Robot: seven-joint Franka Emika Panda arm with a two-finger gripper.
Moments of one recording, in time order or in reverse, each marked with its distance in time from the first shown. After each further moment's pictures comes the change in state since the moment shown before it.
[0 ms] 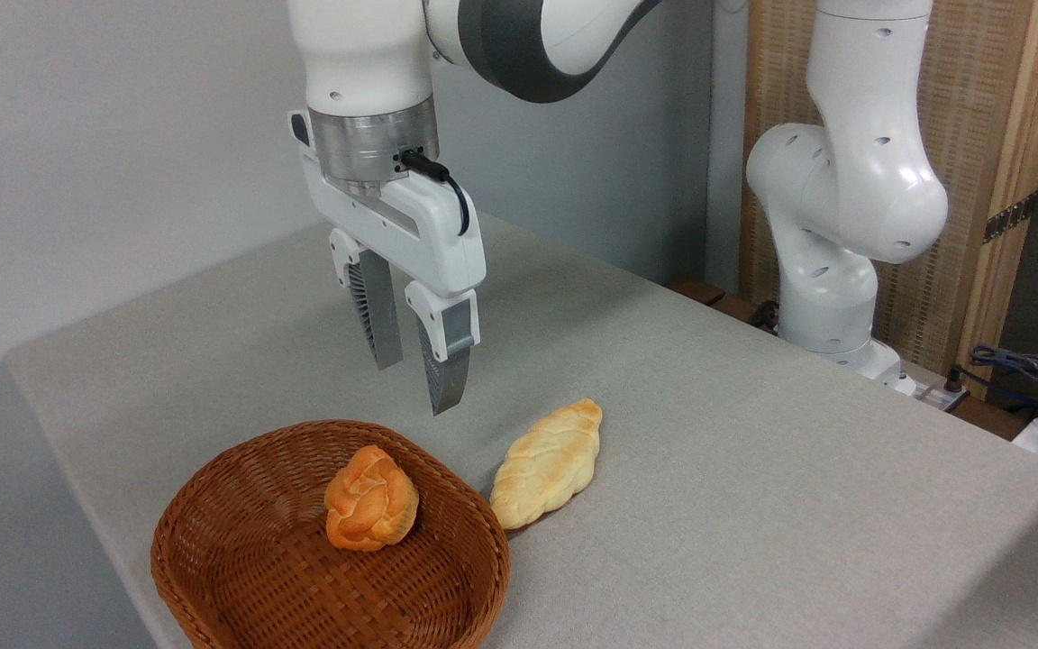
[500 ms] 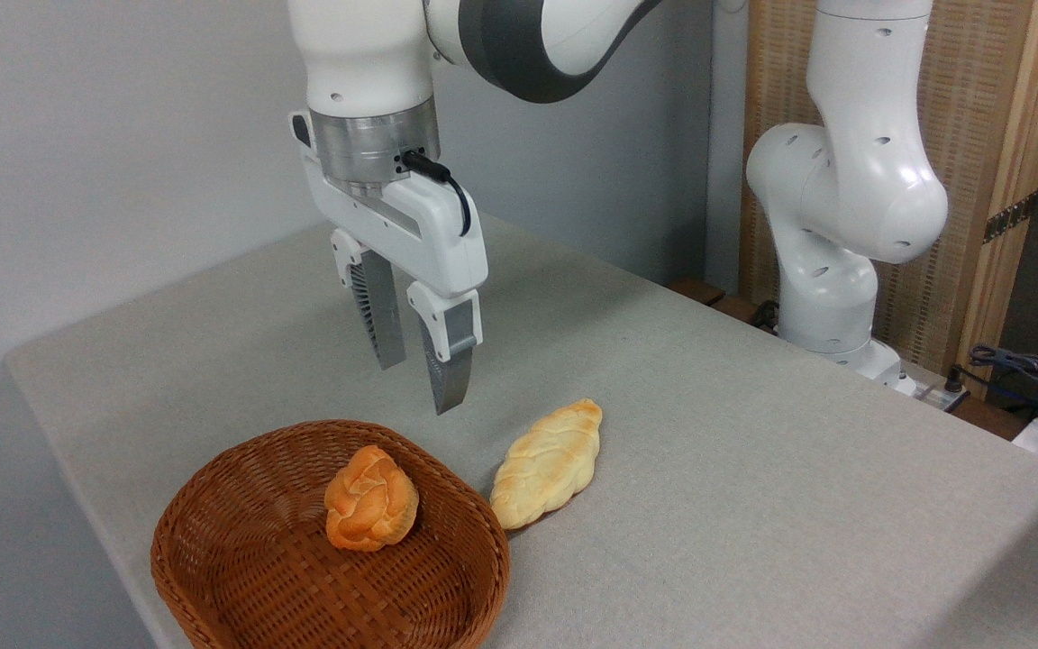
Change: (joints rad) arm 0.000 -0.001 0.001 -0.001 0.000 -0.016 0.000
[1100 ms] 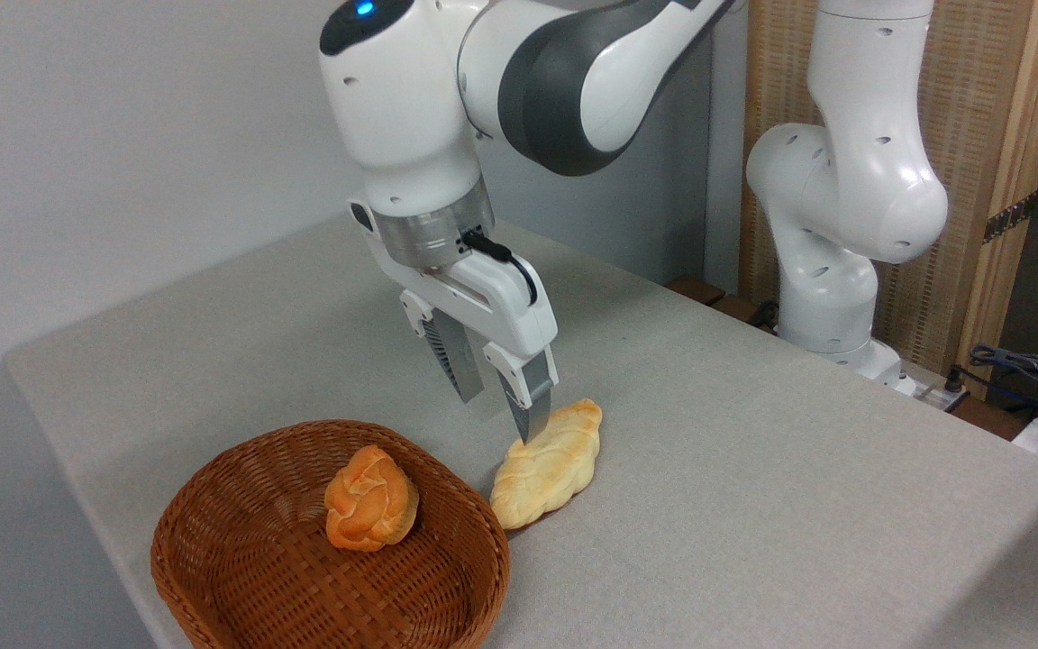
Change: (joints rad) arm 0.000 -0.006 0.036 -0.140 0.000 -0.056 0.000
